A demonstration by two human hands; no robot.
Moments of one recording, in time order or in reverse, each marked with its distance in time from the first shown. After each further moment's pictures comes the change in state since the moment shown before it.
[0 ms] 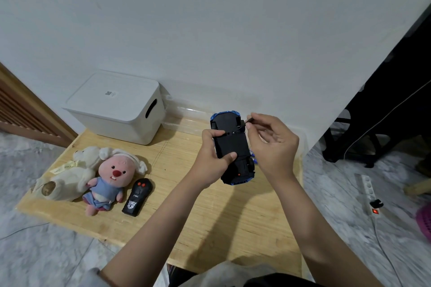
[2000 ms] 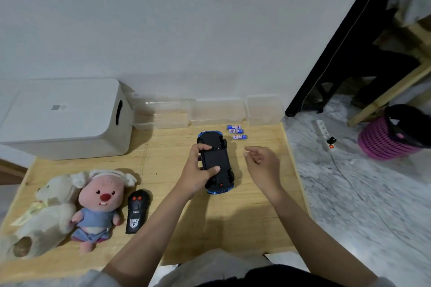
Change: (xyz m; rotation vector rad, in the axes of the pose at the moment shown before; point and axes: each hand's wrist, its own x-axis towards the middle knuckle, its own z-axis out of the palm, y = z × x) left_hand 0.019 -0.089 -0.064 0.105 -0.245 -0.170; right_hand -0.091 0.093 -0.006 -0.630 0.067 0.551
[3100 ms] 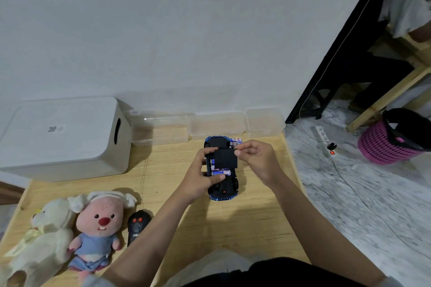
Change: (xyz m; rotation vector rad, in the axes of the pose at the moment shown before) left_hand 0.030 0.012 -0.009 0.025 -0.156 0.019; right_hand 0.039 -0.045 -0.005 0.379 -0.261 0.046
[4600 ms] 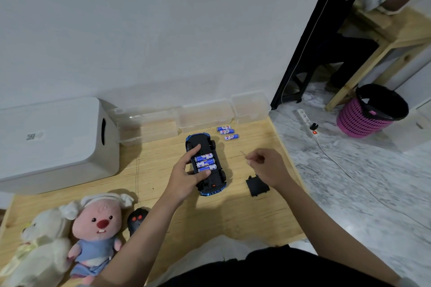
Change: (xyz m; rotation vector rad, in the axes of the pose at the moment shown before) left_hand -0.020 -0.022 -0.021 -0.074 0.030 -0.004; right_hand -0.048 0.034 -0.019 -0.495 0.151 0.077
